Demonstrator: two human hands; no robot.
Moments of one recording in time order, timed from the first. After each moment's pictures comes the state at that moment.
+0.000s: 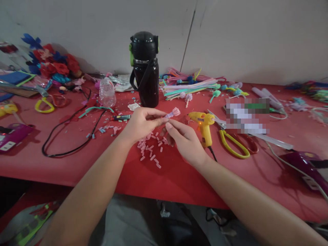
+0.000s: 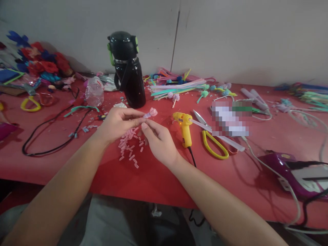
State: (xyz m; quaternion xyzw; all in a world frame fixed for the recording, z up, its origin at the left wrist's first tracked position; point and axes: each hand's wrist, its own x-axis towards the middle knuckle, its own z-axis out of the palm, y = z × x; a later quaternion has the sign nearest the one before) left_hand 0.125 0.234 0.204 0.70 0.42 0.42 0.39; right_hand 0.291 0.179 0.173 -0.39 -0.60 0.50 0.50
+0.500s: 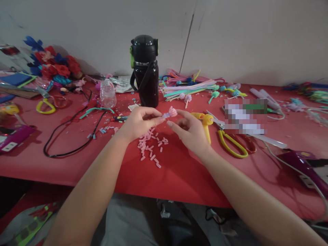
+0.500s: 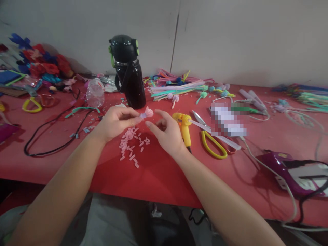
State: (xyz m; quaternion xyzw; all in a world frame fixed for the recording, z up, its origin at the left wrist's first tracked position) left_hand 0.114 0.238 0.207 0.73 0.41 0.40 0.38; right_hand 0.308 0.199 0.175 -0.49 -0.59 0.38 0.52
